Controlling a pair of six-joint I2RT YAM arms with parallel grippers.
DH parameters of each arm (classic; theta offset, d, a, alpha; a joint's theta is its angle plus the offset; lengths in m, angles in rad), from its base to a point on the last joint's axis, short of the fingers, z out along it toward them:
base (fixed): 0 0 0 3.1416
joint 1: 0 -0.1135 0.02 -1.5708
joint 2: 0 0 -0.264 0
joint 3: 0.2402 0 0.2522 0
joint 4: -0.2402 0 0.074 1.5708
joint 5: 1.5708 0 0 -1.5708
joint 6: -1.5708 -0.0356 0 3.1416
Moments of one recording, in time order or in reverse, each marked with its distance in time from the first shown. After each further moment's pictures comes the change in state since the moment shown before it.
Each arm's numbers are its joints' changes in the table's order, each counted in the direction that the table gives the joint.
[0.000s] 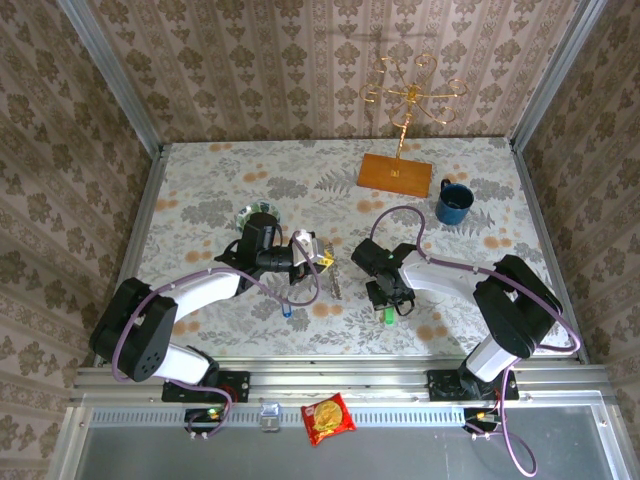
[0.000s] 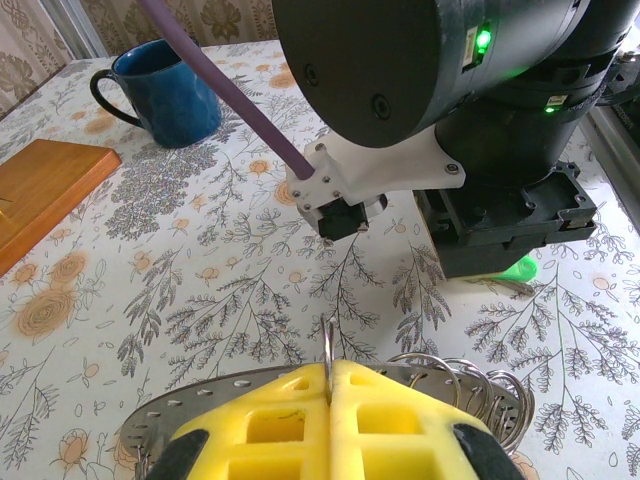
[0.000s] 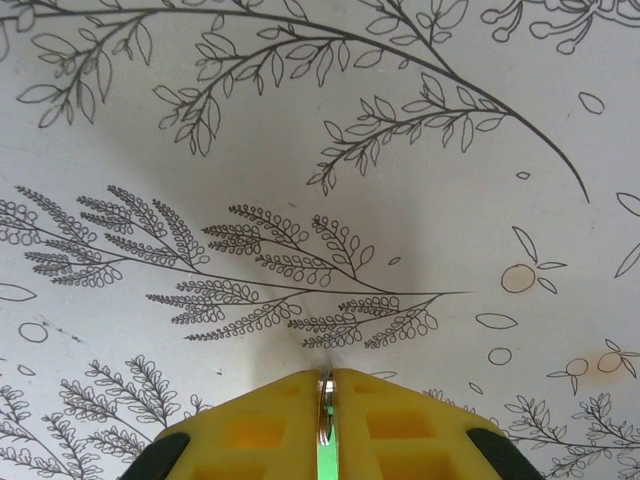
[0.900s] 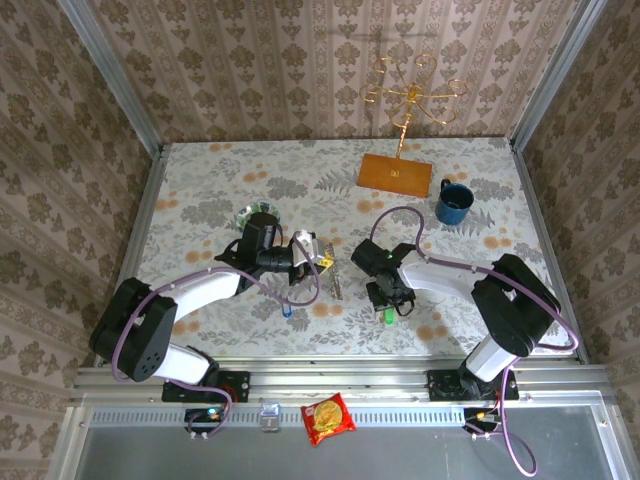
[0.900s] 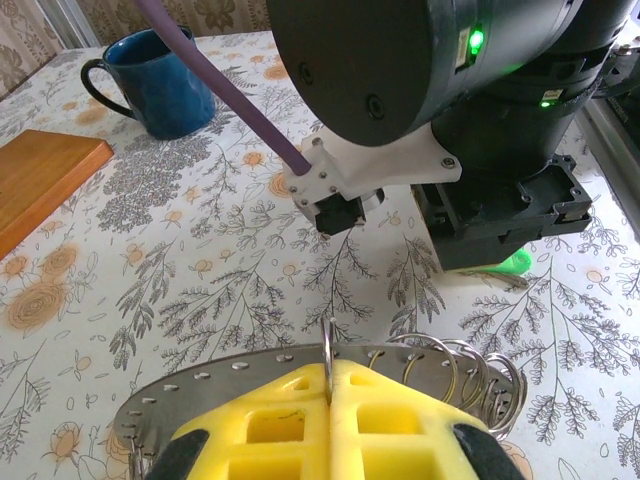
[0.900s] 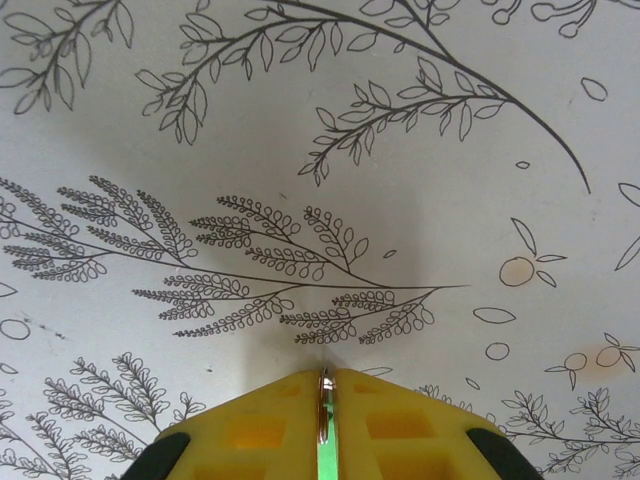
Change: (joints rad) left arm 0.000 0.000 0.009 -0.032 0.000 -0.011; right arm 0.000 -0.011 0.003 -0.009 0.000 0.000
